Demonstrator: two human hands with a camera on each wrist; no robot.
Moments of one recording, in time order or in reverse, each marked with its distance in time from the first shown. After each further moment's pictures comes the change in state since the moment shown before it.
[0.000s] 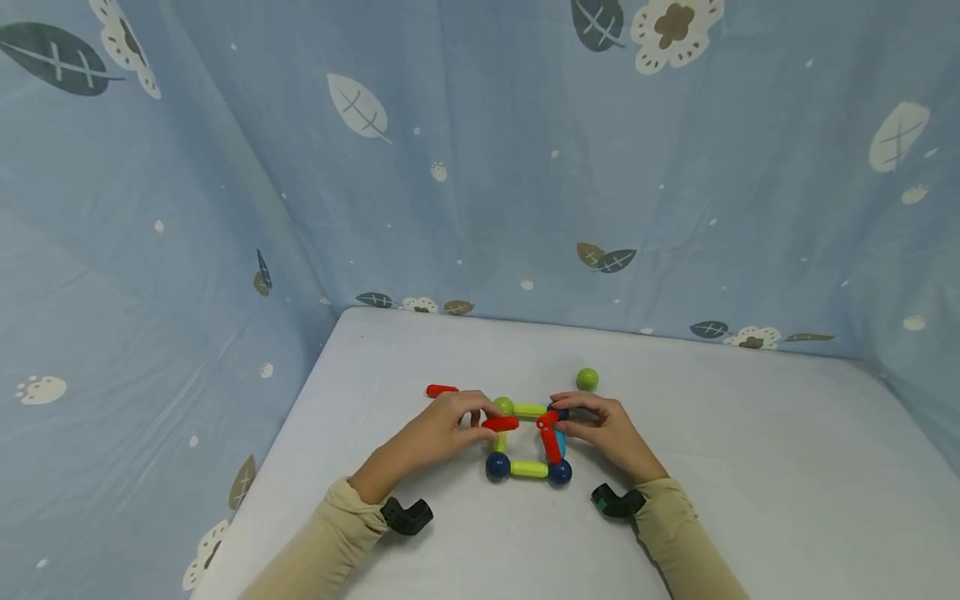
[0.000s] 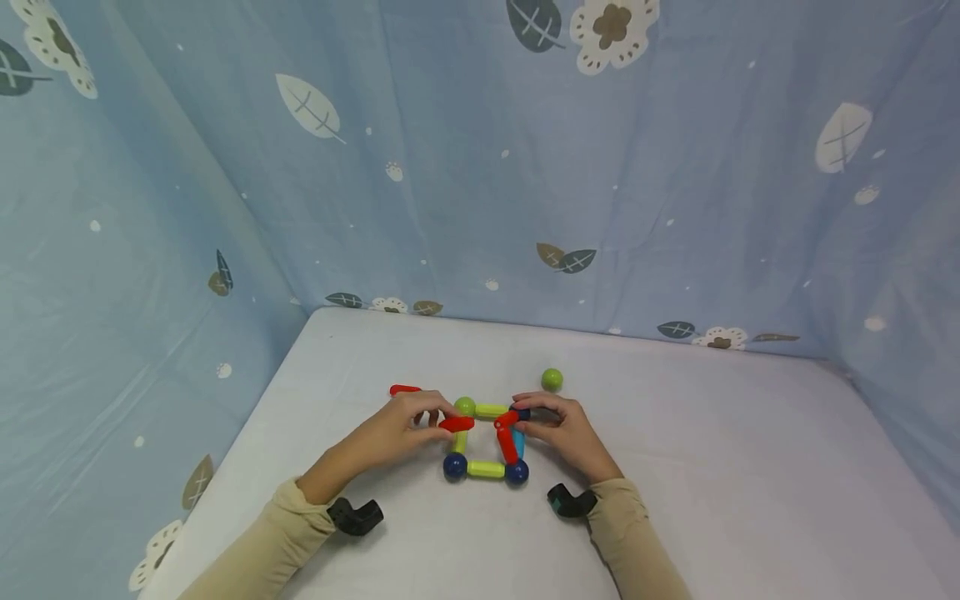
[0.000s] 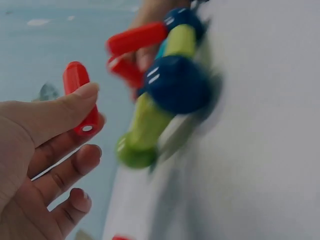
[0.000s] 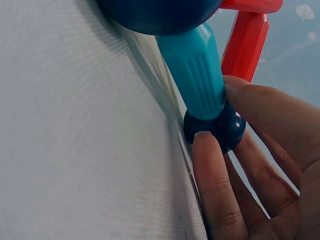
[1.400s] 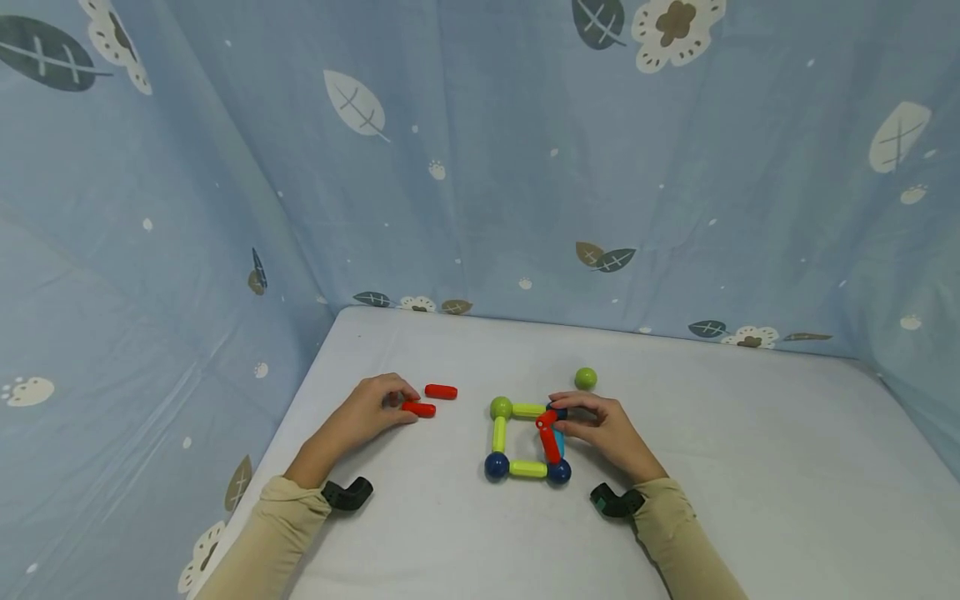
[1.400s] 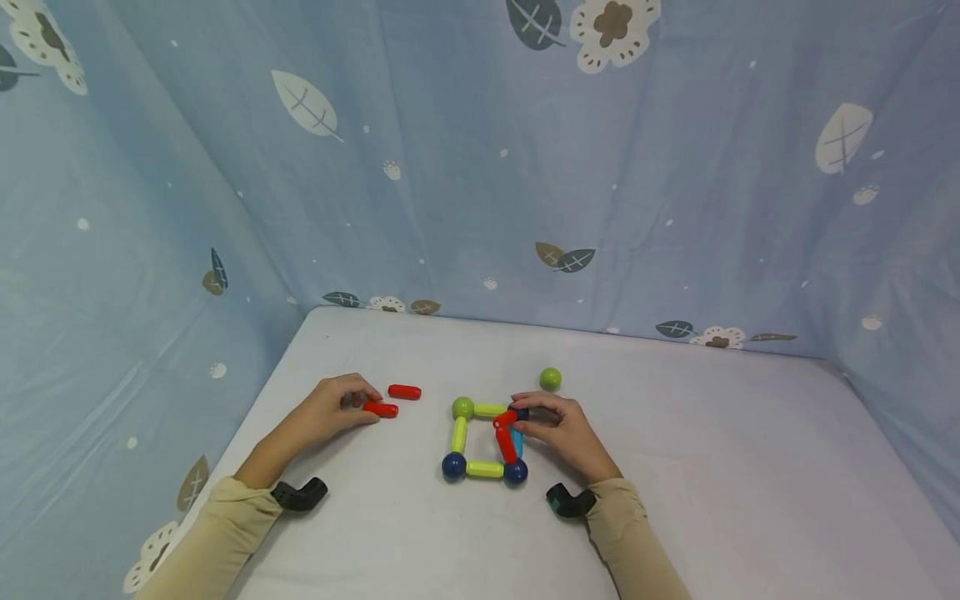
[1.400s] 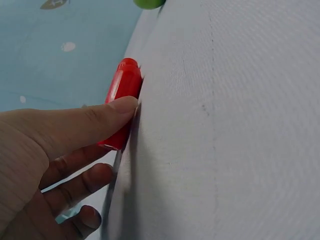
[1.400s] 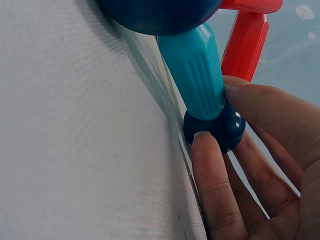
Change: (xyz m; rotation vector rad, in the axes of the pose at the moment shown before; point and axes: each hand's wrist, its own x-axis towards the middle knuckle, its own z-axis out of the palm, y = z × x) left_hand -0.044 -0.075 -0.056 0.096 0.151 -0.188; right_hand 0.001 -0.003 -0.001 -0.017 0.003 0.031
